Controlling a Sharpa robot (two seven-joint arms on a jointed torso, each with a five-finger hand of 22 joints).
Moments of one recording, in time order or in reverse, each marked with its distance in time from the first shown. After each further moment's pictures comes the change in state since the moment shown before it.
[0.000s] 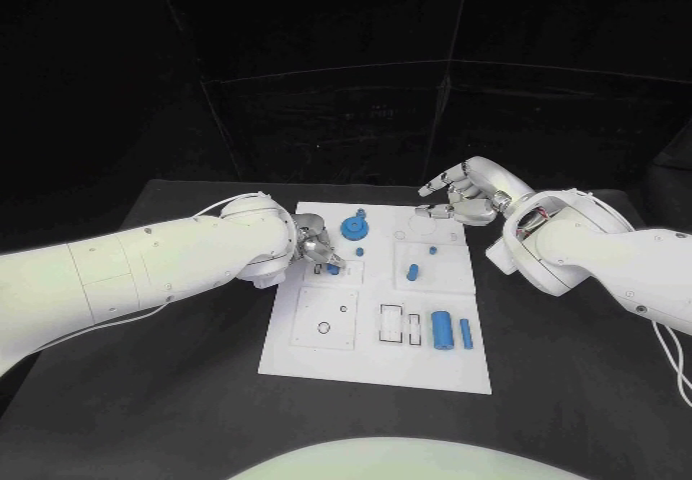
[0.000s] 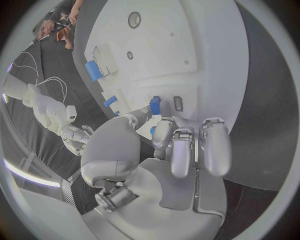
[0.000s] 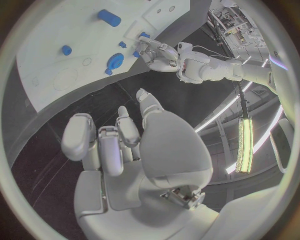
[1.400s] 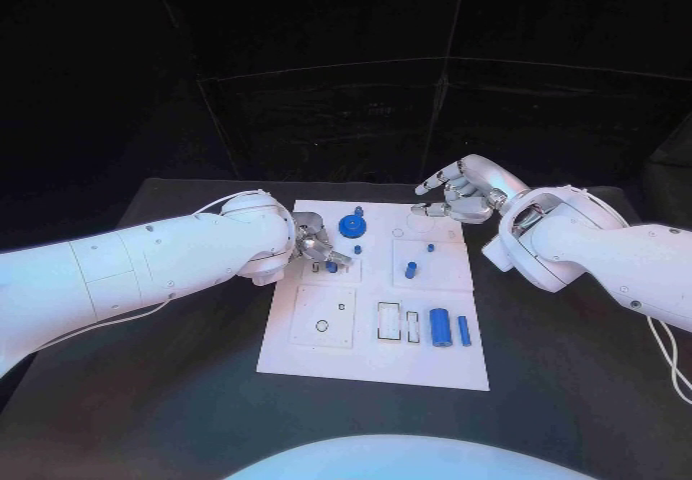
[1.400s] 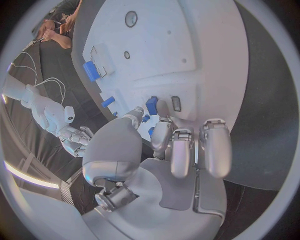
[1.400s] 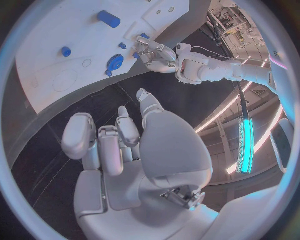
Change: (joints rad) left arm 0.000 0.016 -0.001 -0.024 -0.004 0.016 -0.002; left_hand -0.055 0.041 -0.403 0.211 -0.016 0.013 -0.004 0.004 0.016 0.014 -0.007 0.025 0.022 0.000 -0.007 0.000 0.000 -0.005 0.003 -0.003 0.017 0.000; right arm 0.000 0.006 0.000 -0.006 0.001 0.011 -0.001; right_hand 0.000 0.000 -0.006 0.006 -0.004 0.000 0.000 0.000 -0.001 0.000 0.000 0.000 -0.003 0.000 0.000 -0.004 0.000 0.000 -0.004 -0.004 -0.004 -0.009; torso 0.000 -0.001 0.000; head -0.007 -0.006
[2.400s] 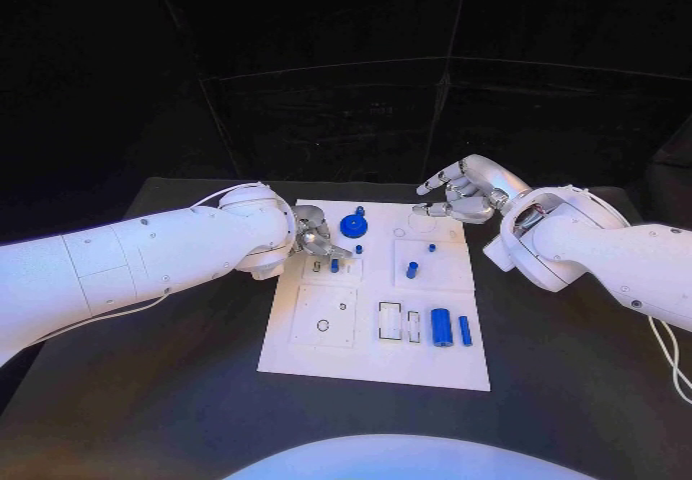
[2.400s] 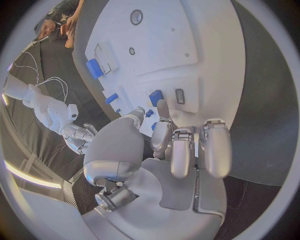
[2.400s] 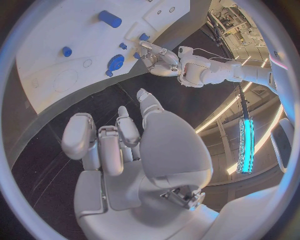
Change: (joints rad) left arm 0.020 -0.013 0.005 0.023 -0.001 0.006 -0.001; left_hand 0.025 0.025 -0.030 0.008 0.000 0.000 0.000 0.003 0.003 0.000 0.000 0.002 0.001 0.000 0.000 0.000 0.000 0.000 0.000 0.000 0.000 0.000; right arm 0.000 0.002 0.000 -0.006 0.001 0.004 0.000; right_hand 0.000 0.000 -0.003 0.003 0.000 0.000 0.000 0.000 0.000 0.000 0.000 0.000 -0.001 0.000 0.000 -0.001 0.000 0.000 0.000 0.000 0.000 -0.001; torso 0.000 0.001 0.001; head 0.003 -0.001
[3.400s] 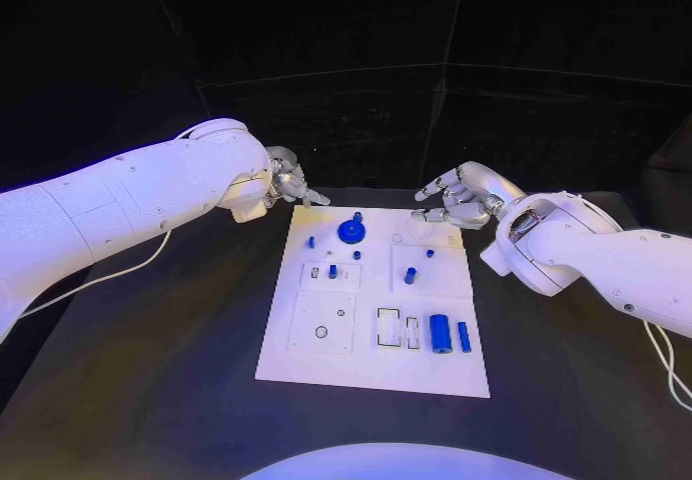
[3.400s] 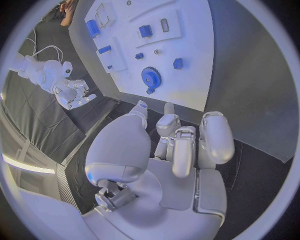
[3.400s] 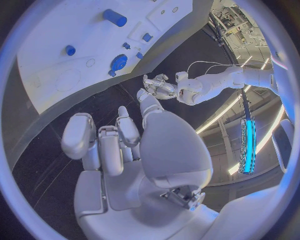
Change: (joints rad) left arm 0.113 0.070 0.089 -0.267 0.072 0.099 0.009; left_hand 0.161 0.012 -0.151 0.021 0.000 -0.111 0.082 -0.174 -0.184 -0.111 0.071 -0.127 -0.184 0.000 0.050 0.000 0.000 0.016 -0.049 0.049 -0.116 -0.086; right arm 0.000 0.018 0.000 -0.024 0.001 0.001 0.000; right_hand 0.000 0.000 0.000 0.000 0.000 0.000 0.000 0.000 0.000 0.000 0.000 -0.004 0.000 0.000 0.000 0.000 0.000 0.000 -0.004 0.004 0.000 -0.003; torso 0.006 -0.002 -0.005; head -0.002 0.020
